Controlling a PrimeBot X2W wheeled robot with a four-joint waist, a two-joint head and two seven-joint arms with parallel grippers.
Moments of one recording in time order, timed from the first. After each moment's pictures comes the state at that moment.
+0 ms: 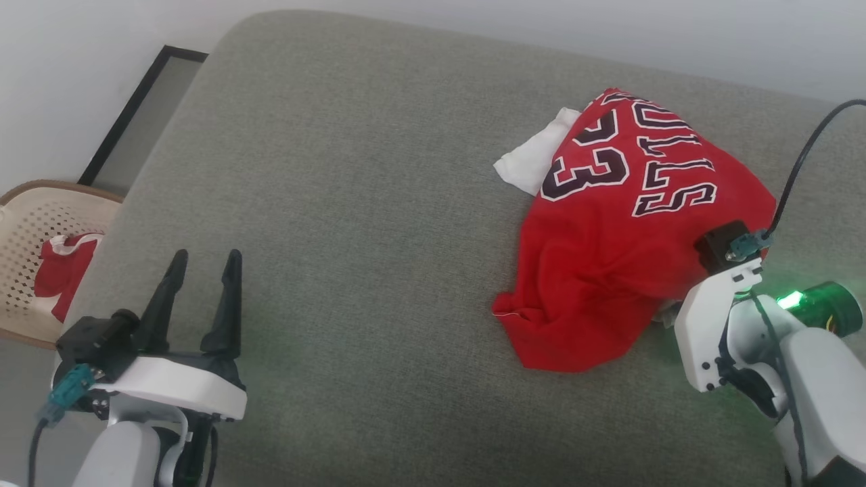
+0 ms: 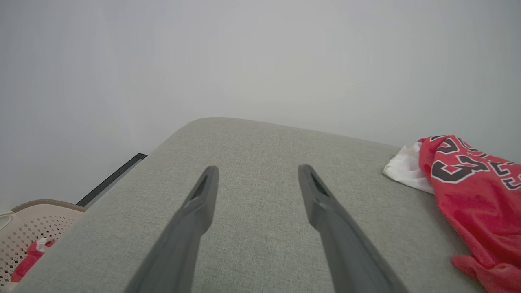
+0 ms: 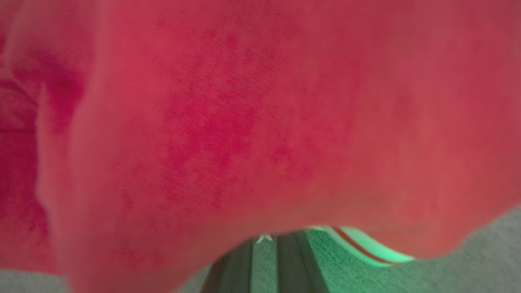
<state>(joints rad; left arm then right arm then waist) -0.19 0.30 -0.09 0.21 -0.49 -0.08 -0.26 -0.41 -0.34 0.24 0.39 0.30 0.13 0.58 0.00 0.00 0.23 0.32</state>
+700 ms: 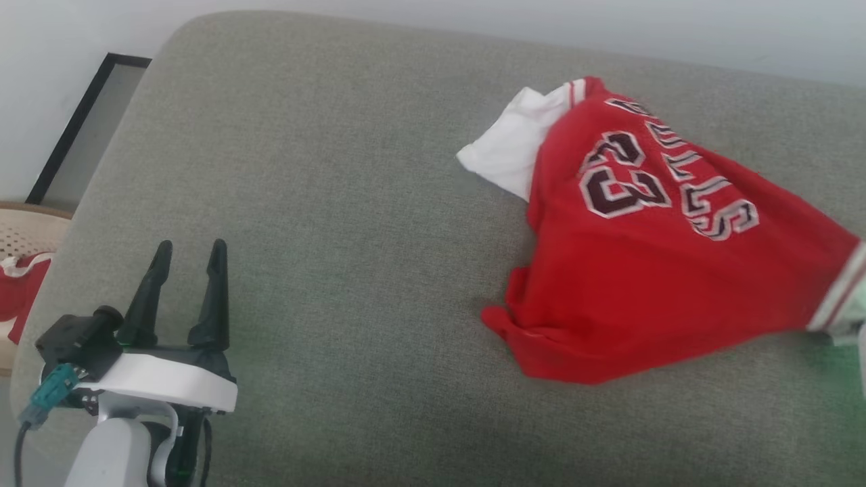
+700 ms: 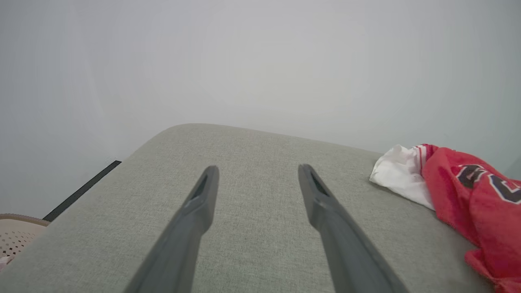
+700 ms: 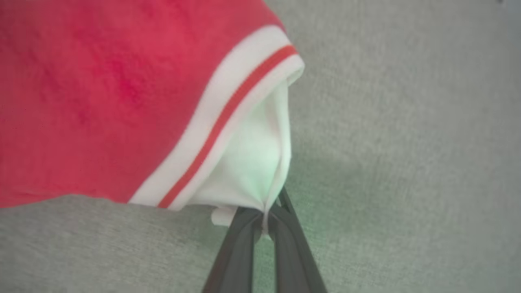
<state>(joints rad) -0.19 0.26 -0.01 0.19 -0.46 -0.12 -0.26 -0.21 -0.58 -0.06 0.10 0.39 0.13 0.78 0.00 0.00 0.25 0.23</state>
